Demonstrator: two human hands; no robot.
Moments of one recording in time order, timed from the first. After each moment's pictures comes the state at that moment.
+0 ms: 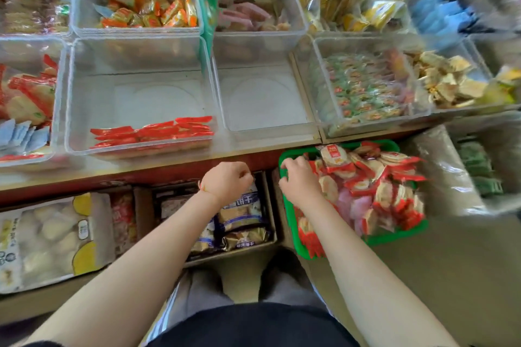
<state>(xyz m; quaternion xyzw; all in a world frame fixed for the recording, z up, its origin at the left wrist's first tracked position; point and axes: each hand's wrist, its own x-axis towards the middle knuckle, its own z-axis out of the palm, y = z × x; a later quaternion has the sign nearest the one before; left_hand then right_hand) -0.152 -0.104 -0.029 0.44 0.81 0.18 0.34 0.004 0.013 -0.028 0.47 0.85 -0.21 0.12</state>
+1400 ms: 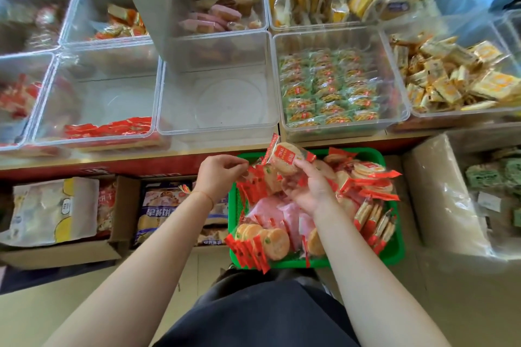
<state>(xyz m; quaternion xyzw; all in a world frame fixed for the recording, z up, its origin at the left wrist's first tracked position) 0.004 0.027 0.010 0.19 0.85 0.37 0.32 0.151 0.166 -0.029 0.49 0.11 -0.86 -0.12</state>
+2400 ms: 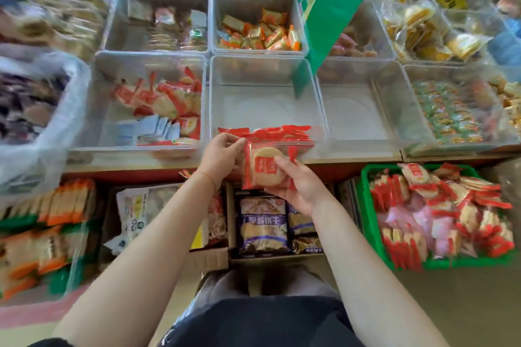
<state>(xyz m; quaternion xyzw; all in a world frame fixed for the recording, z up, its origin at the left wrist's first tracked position) -0.327 -0.273 0.038 0.12 0.76 0.52 0.38 -0.168 -0.171 0.038 0.39 0.39 -0.83 -0.05</state>
